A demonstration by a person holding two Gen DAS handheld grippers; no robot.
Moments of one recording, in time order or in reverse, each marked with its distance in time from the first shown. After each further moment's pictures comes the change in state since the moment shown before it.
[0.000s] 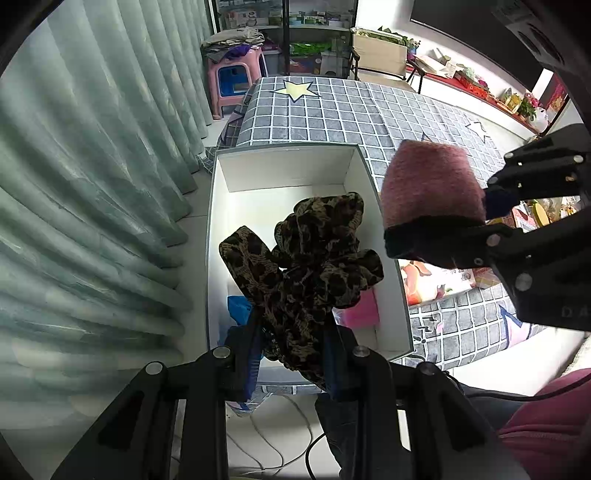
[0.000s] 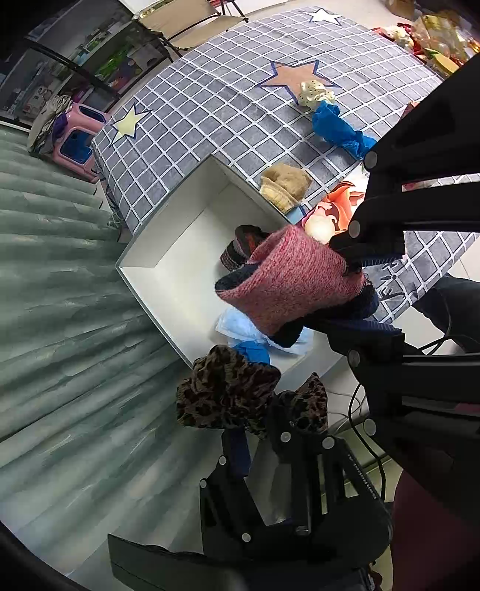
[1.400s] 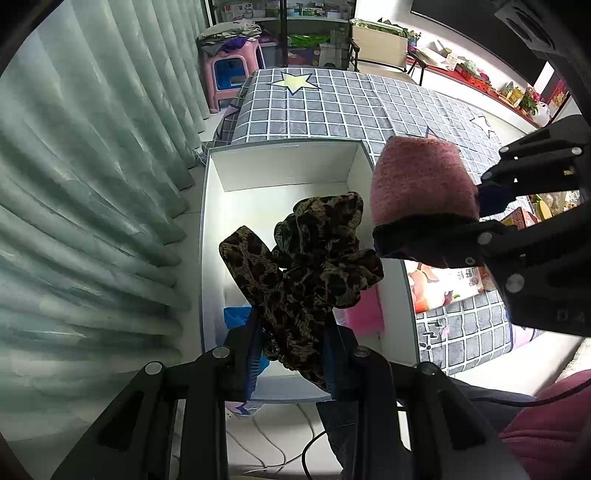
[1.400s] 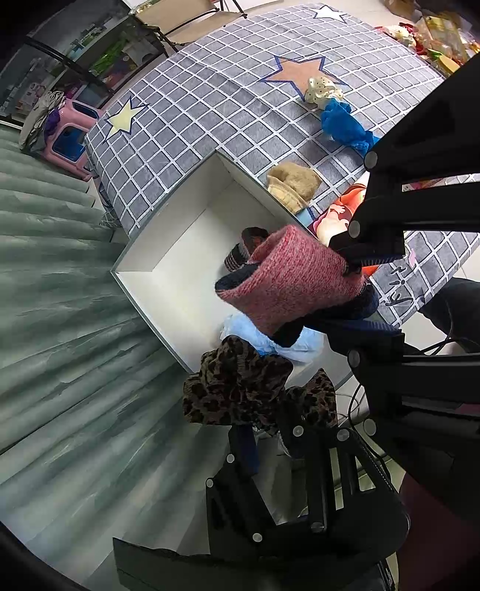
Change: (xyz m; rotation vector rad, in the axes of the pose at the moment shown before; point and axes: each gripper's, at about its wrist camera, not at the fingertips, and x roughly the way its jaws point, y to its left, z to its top) left arm 0.020 -0.004 0.010 0.002 0.027 0.004; right arm 0.014 -0.009 0.014 0.008 0.027 0.016
